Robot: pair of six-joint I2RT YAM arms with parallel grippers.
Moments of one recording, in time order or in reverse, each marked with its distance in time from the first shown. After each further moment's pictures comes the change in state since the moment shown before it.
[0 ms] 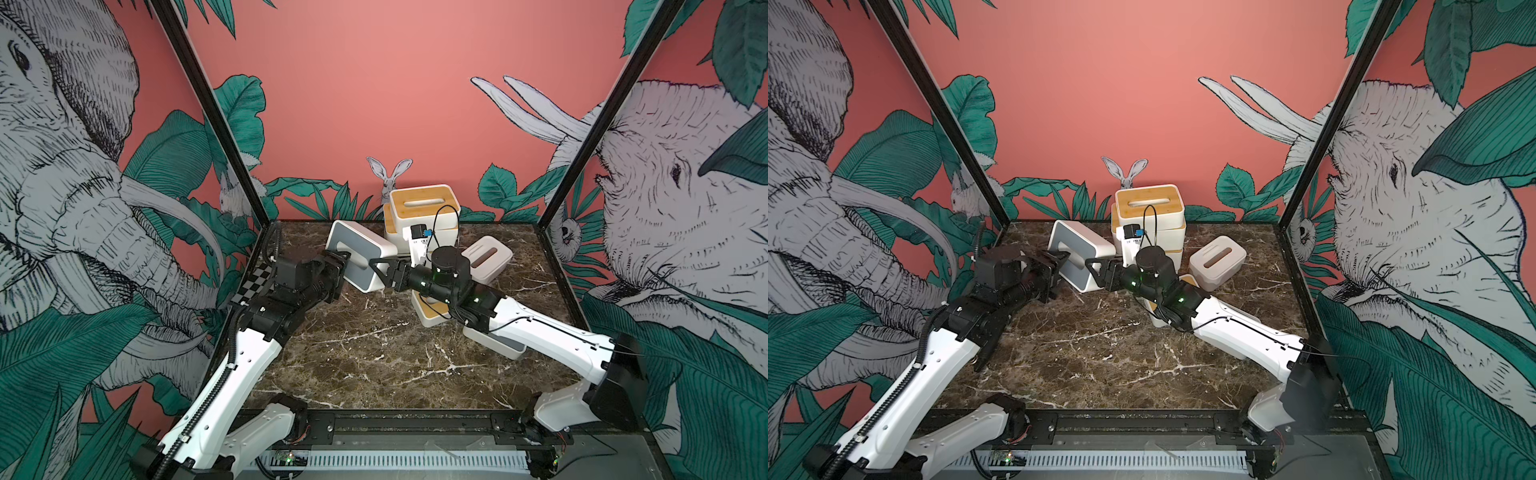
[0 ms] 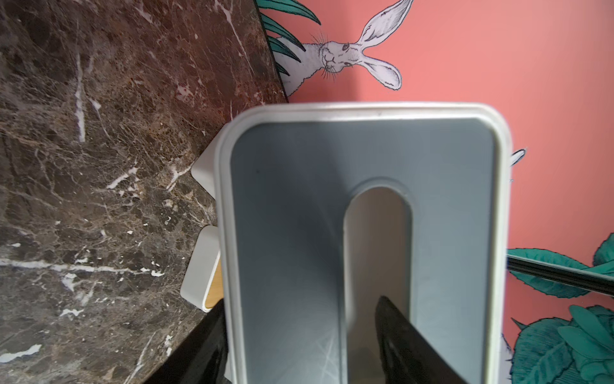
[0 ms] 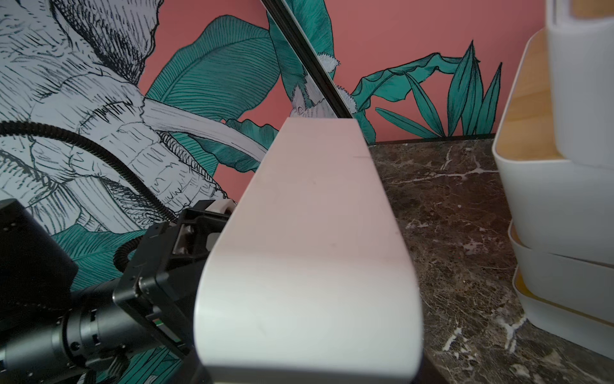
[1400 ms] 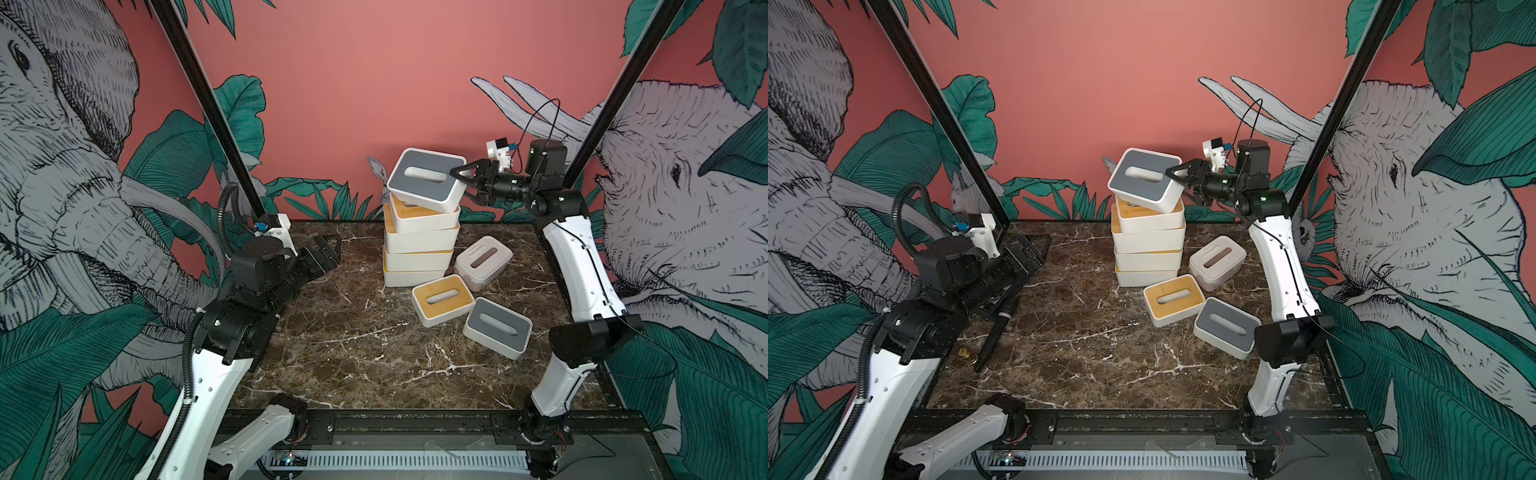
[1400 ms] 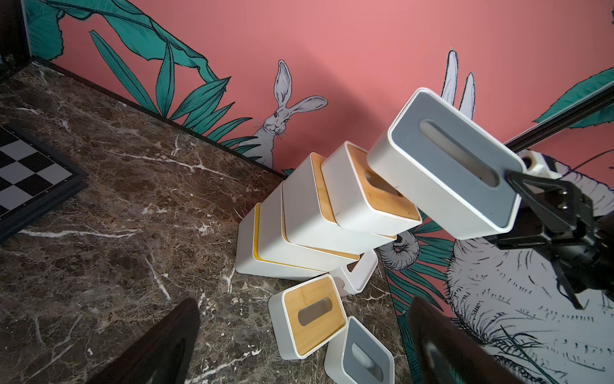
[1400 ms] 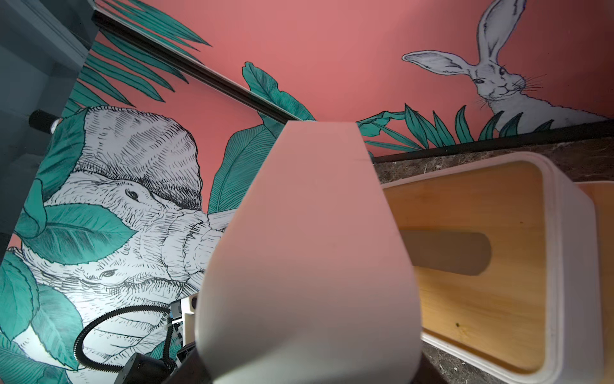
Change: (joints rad) left arm 0.015 -0.041 0.303 -0.204 -0.094 0.737; right arm -0.734 0.363 0.978 -0.730 -0.811 0.219
